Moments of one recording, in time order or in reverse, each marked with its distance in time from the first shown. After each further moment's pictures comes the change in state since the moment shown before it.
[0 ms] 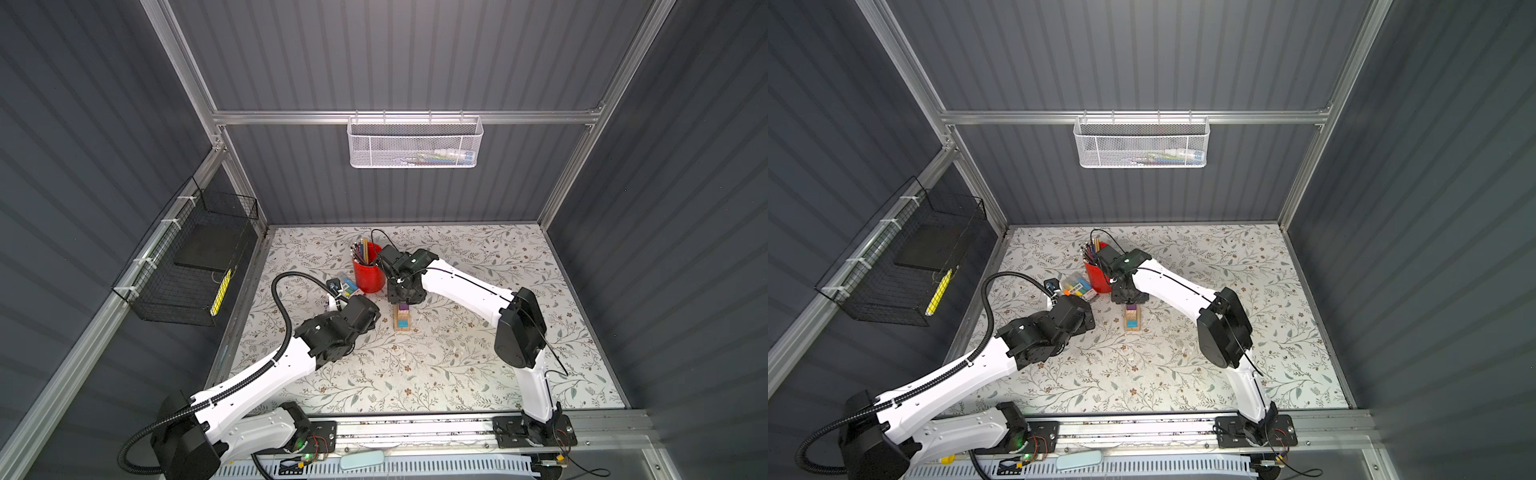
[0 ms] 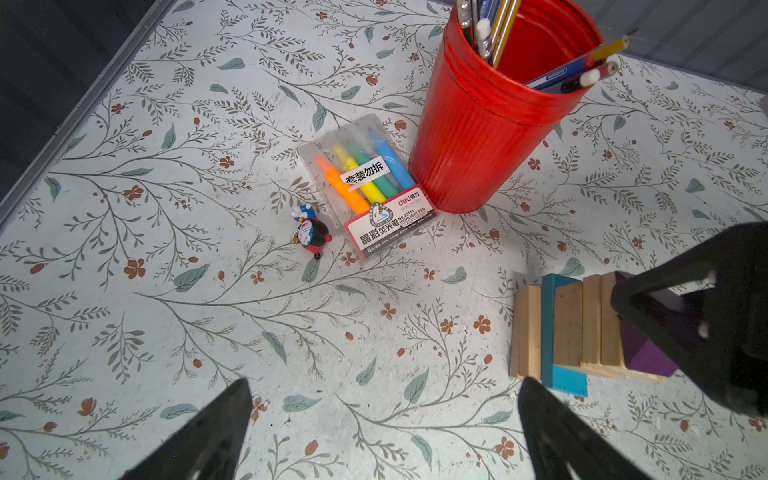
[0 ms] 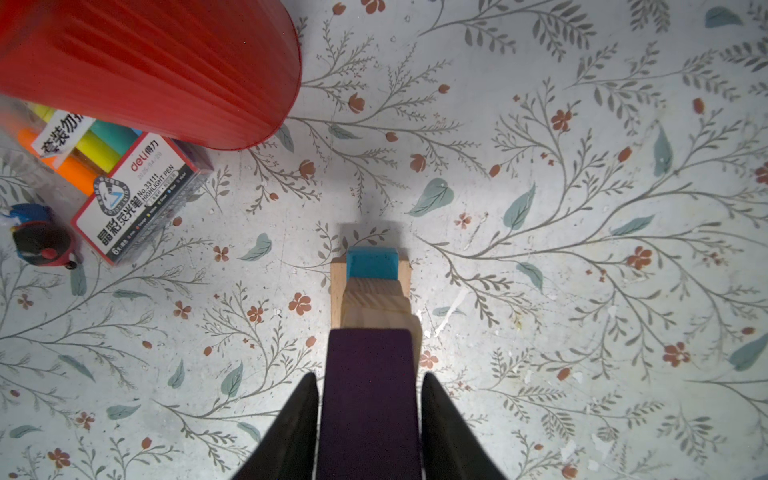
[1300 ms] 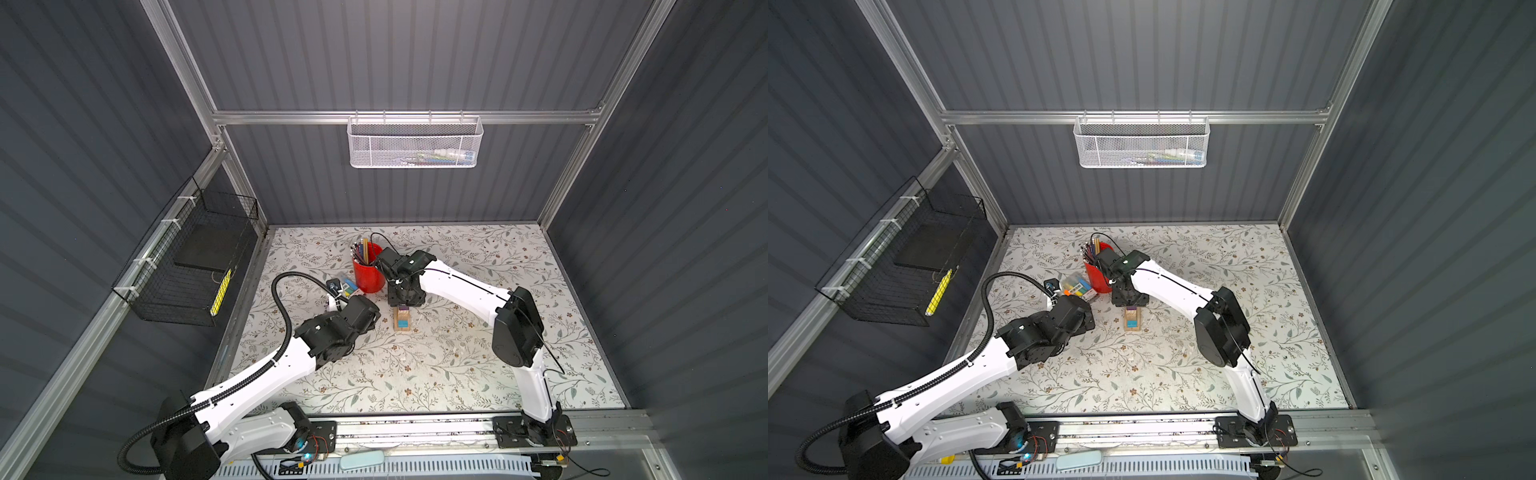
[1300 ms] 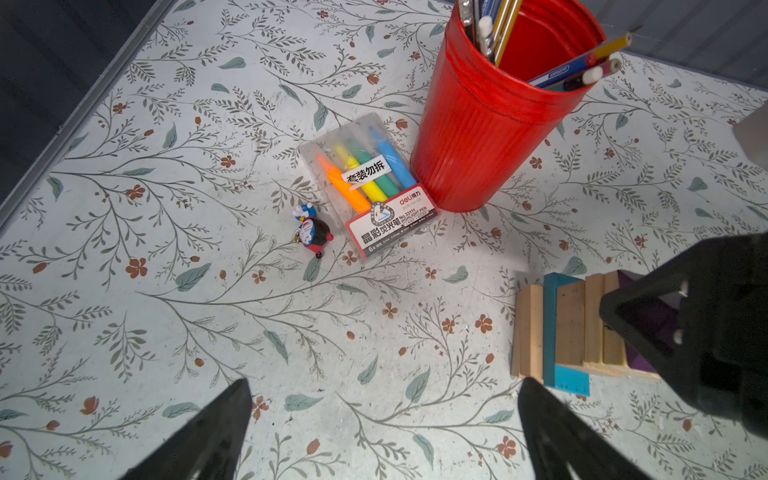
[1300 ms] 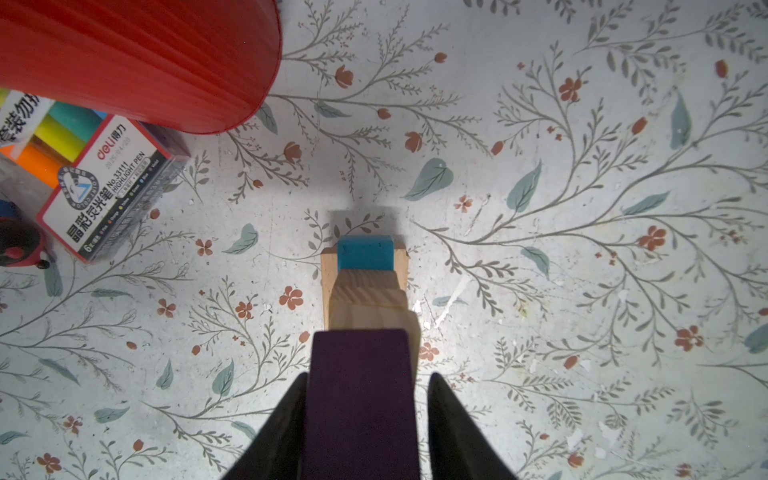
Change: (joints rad) left arm 0.000 0.000 0.000 -0.004 0.000 0.000; right arm 0.000 0.019 -0.004 -0.019 -0.016 0.029
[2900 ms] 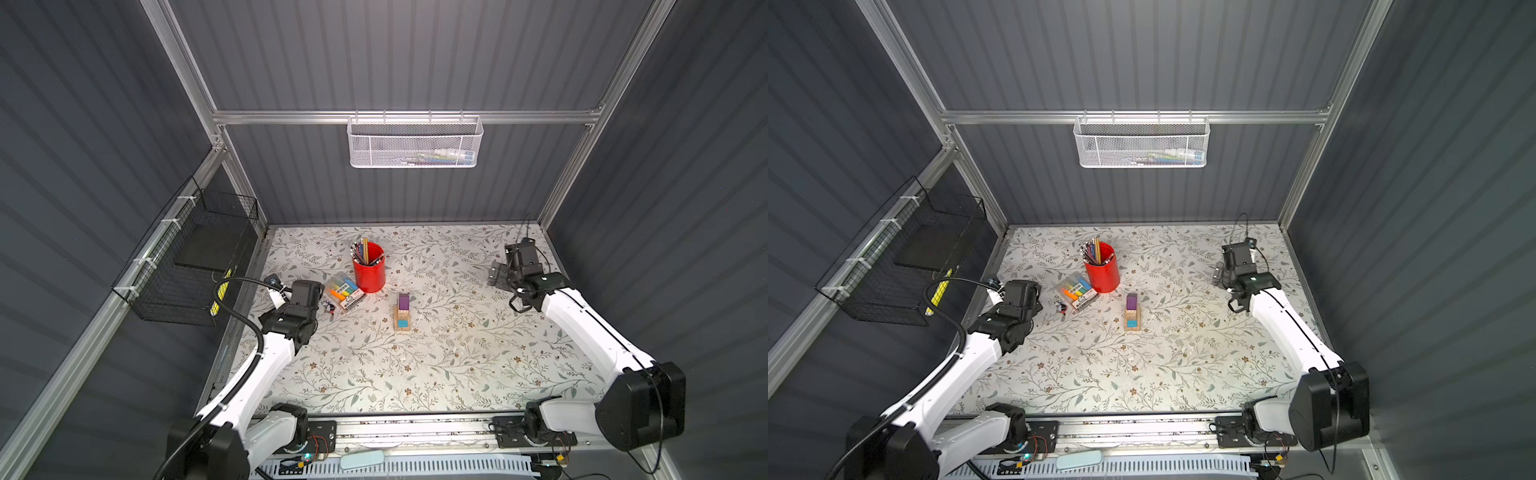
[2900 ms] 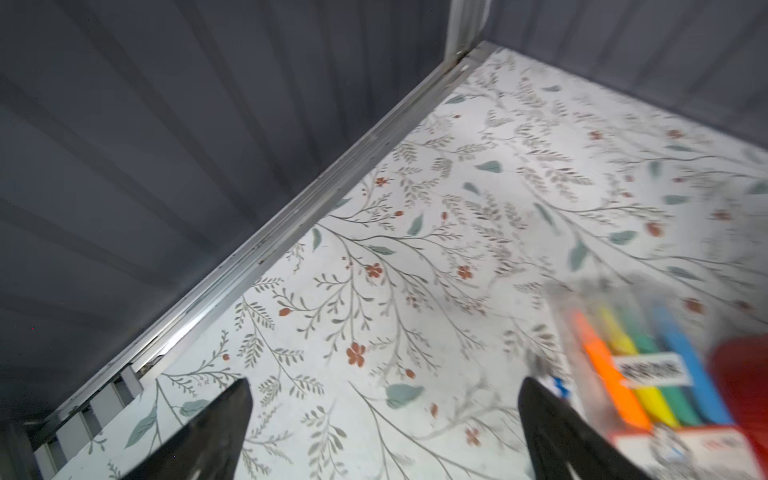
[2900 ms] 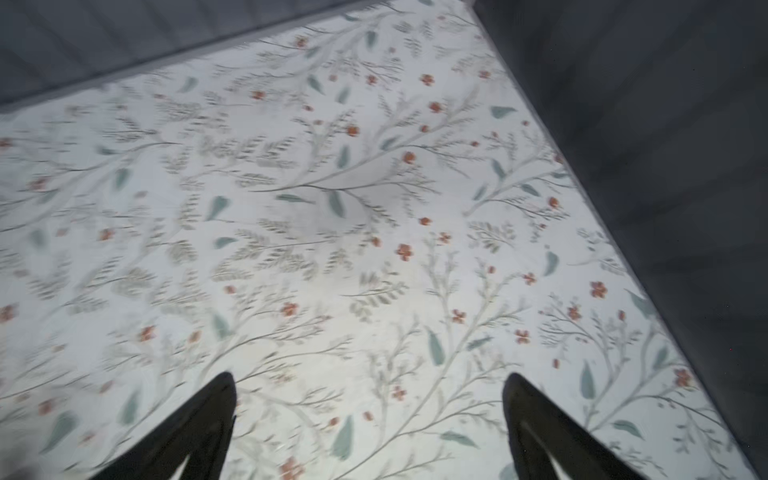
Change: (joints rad) left arm 0.625 0.016 -0.189 0.319 -0.115 0.299; right arm -0.705 -0.805 -0.941 0.610 0.232 -0.432
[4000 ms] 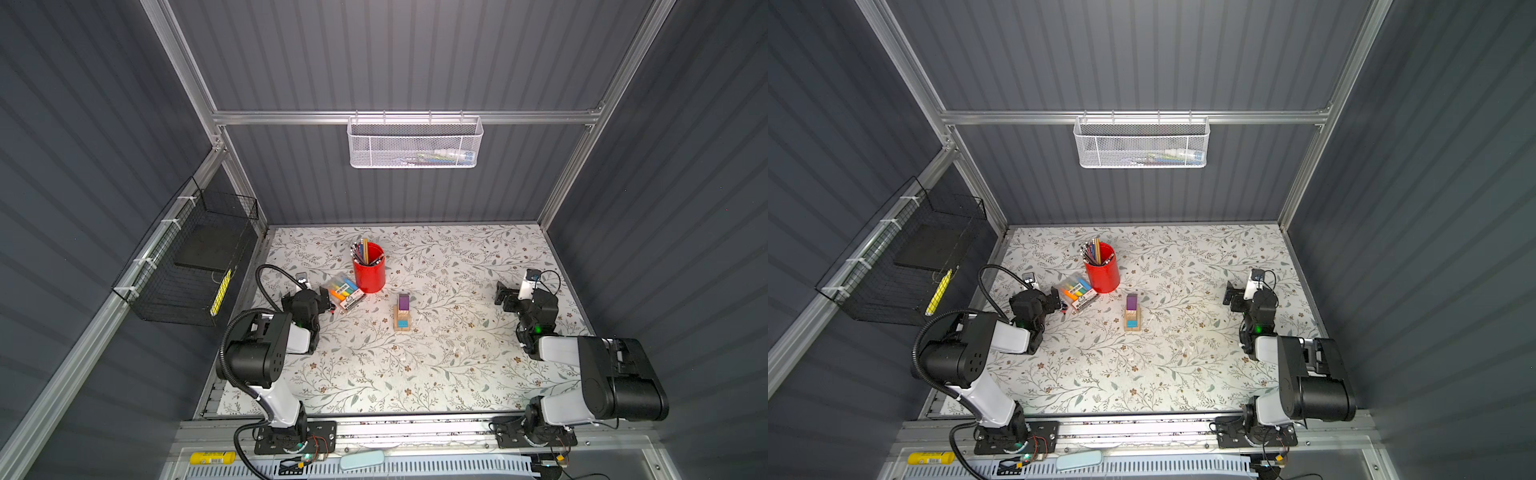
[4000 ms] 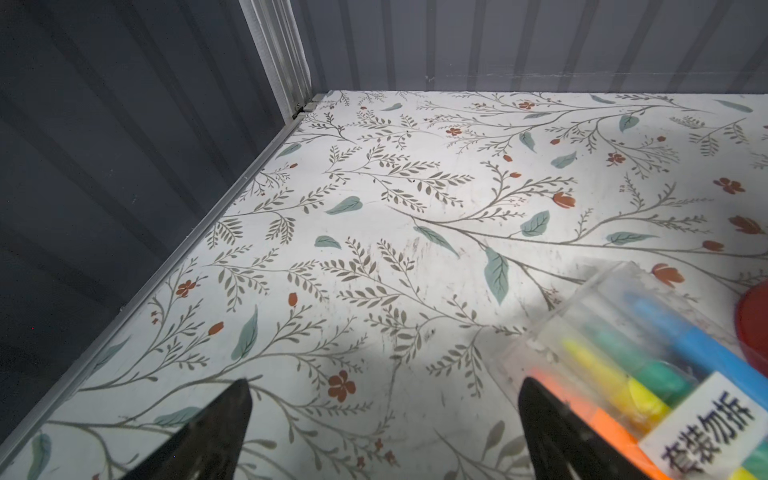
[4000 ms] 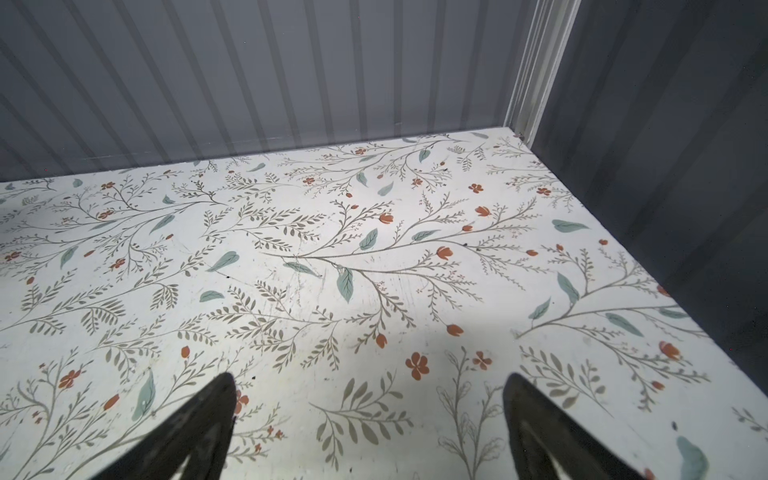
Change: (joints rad) left arm 0.097 0.591 -0.237 1.294 0.372 0.537; right arm -0.217 0.138 -0.644 1.359 -0.443 -0.337
